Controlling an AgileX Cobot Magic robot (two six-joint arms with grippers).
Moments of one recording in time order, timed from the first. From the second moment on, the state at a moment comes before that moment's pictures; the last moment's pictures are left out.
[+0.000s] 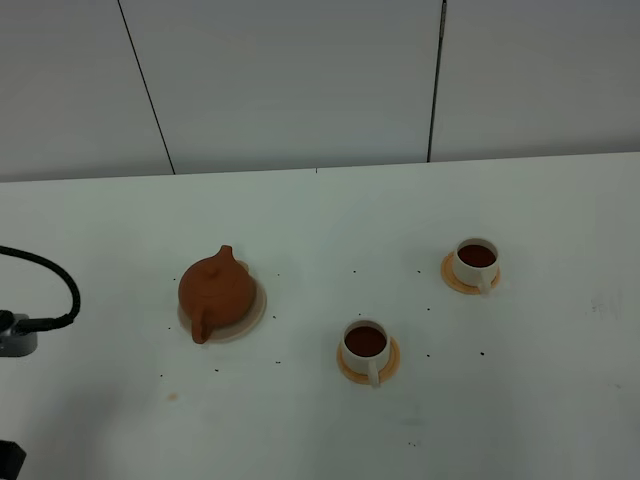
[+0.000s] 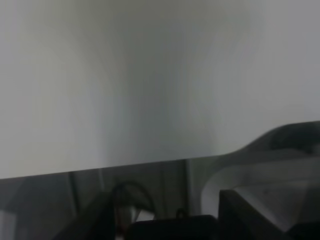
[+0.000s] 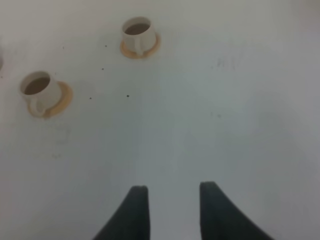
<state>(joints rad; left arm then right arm) 0.04 1.13 -0.78 0.03 1.19 0.13 -0.03 -0.01 -0.49 0.26 1.08 -0.13</state>
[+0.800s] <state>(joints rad) 0.04 0.44 -0.54 -0.05 1.10 0.13 -0.03 -0.01 -0.49 0.26 1.08 -0.13</state>
